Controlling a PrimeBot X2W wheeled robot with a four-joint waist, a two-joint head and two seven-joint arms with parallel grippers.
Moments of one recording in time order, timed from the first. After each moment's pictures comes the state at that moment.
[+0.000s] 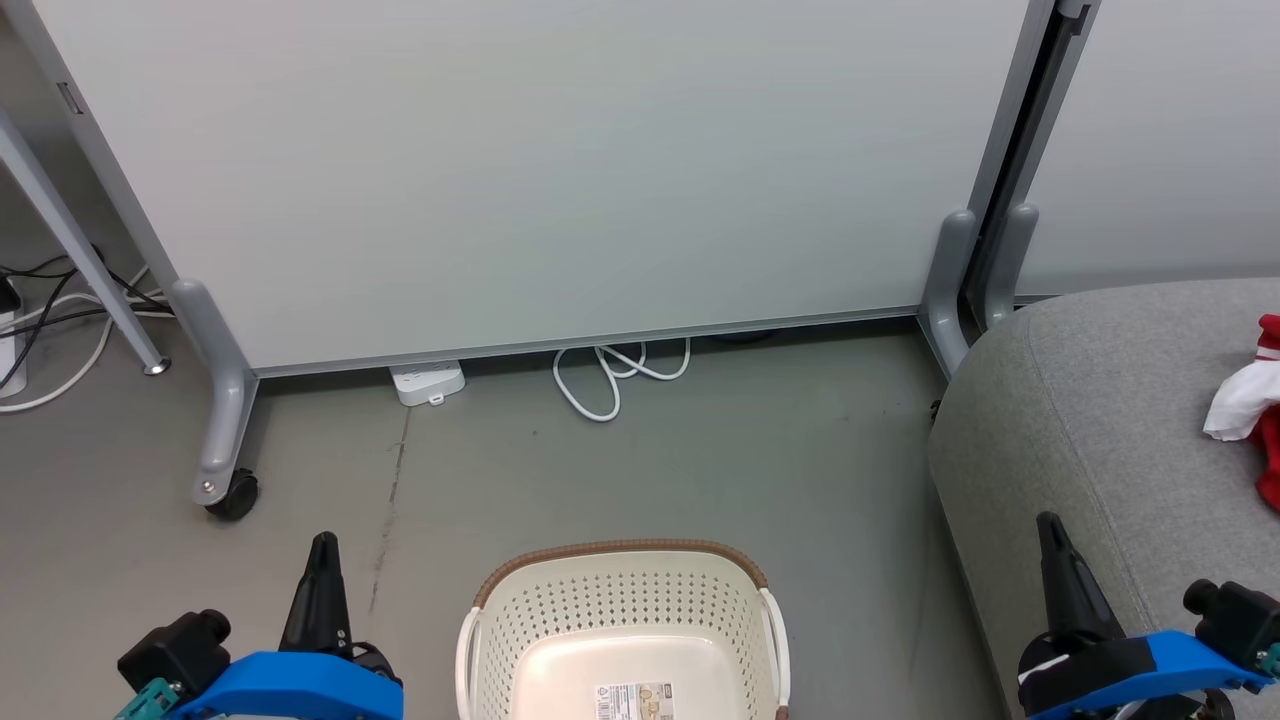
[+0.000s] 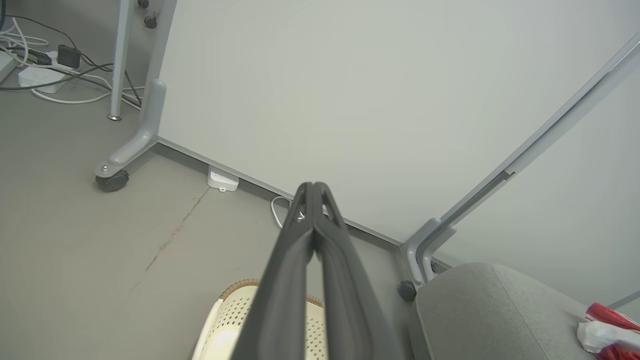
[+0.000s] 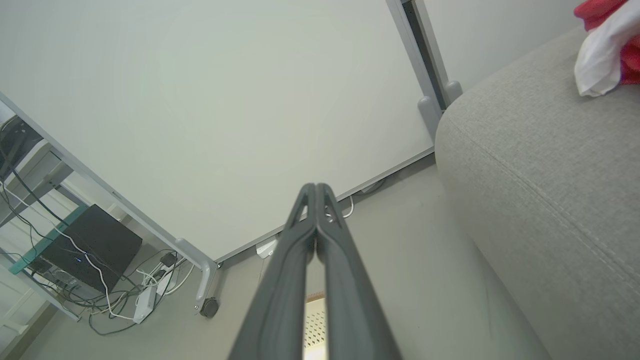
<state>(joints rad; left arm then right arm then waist) -0.02 0.05 0.00 0.30 -0.60 -0.10 -0.13 -0.03 -0.06 -0.05 0.29 0.59 0.13 -0.14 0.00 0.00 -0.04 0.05</state>
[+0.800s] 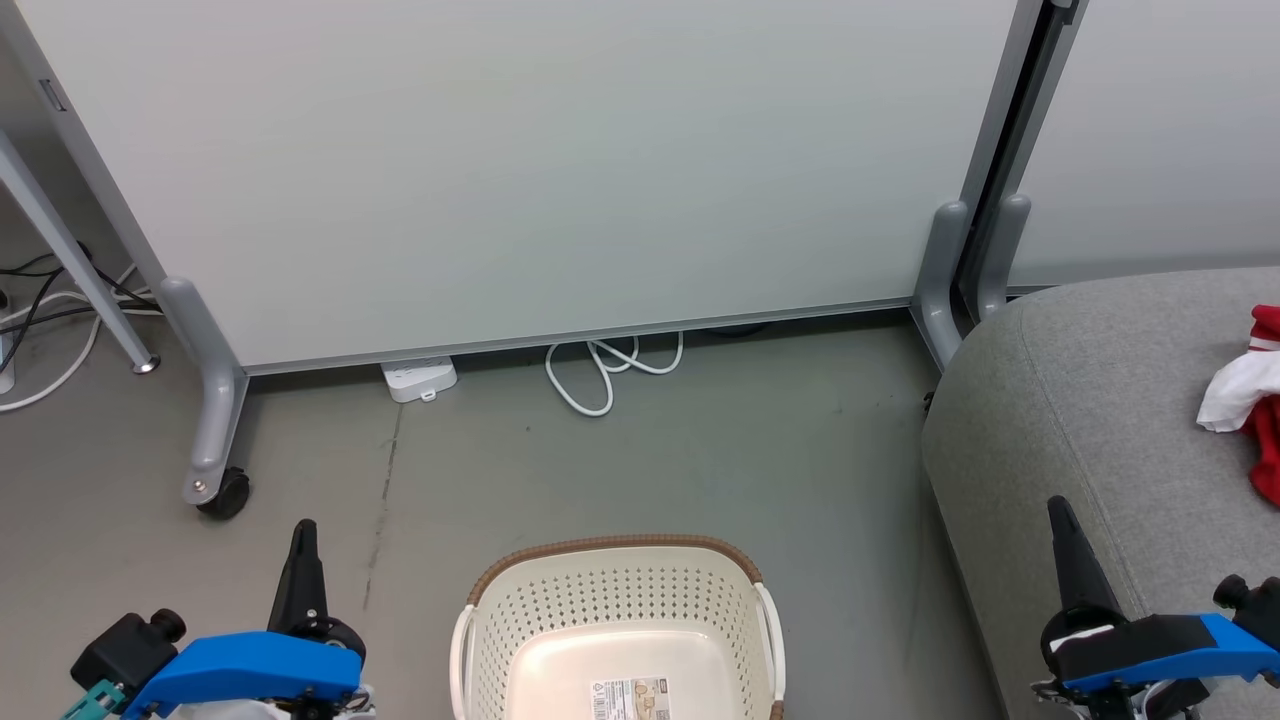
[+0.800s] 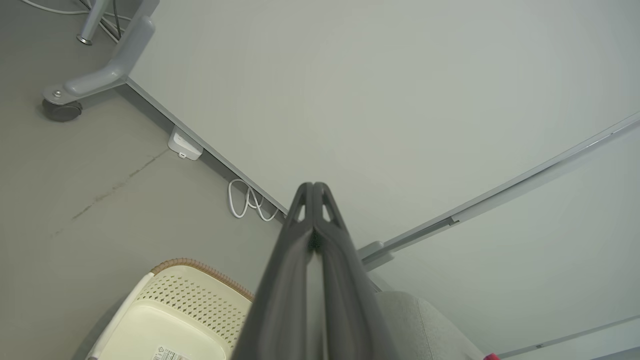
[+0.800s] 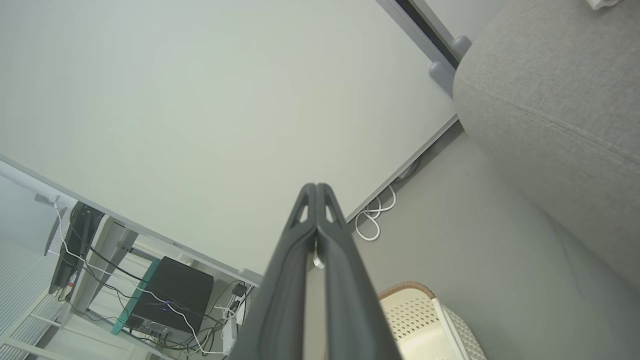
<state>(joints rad) -0.04 0.05 0.04 0.28 -0.93 -0.11 -0.05 -0.06 -0.06 -0.07 0.28 0.93 0.13 -0.05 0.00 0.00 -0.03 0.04</state>
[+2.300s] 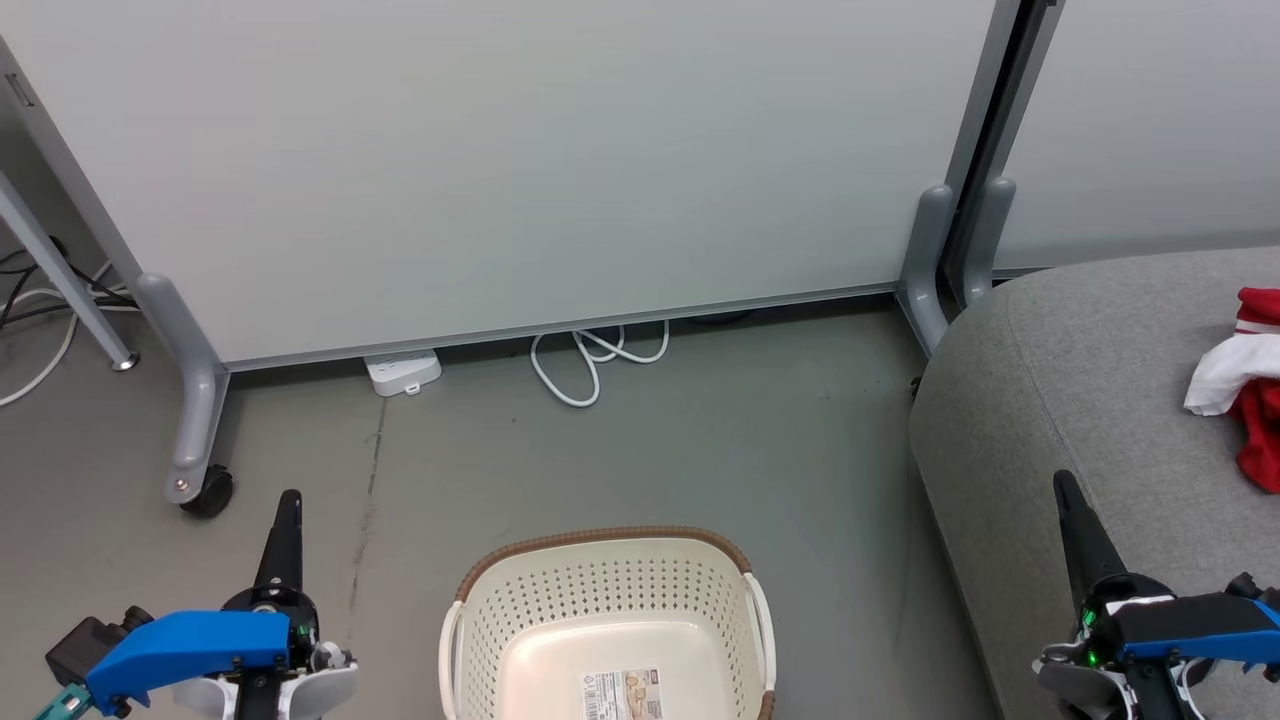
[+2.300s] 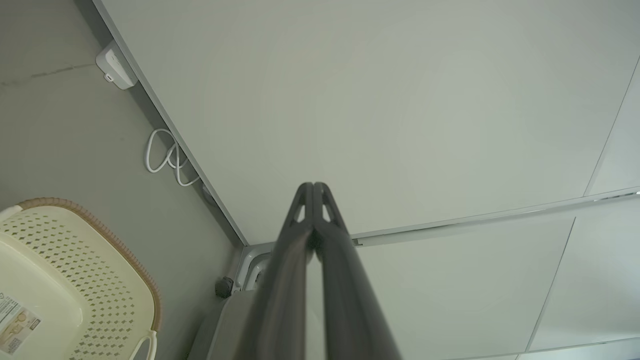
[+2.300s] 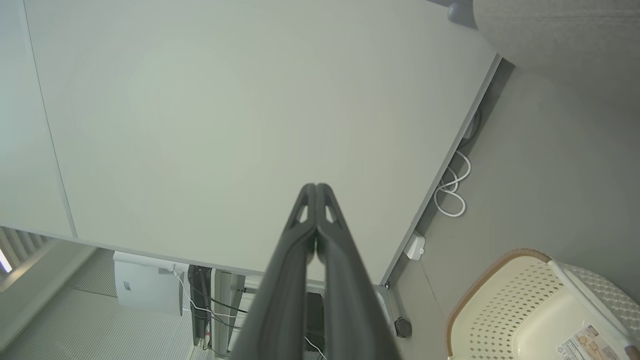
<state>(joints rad) -0.09 0.05 0.09 0.26 -1.39 -0.12 0.06 -0.09 -0.05 -0.10 0.26 1.38 0.13 0.06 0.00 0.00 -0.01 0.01</state>
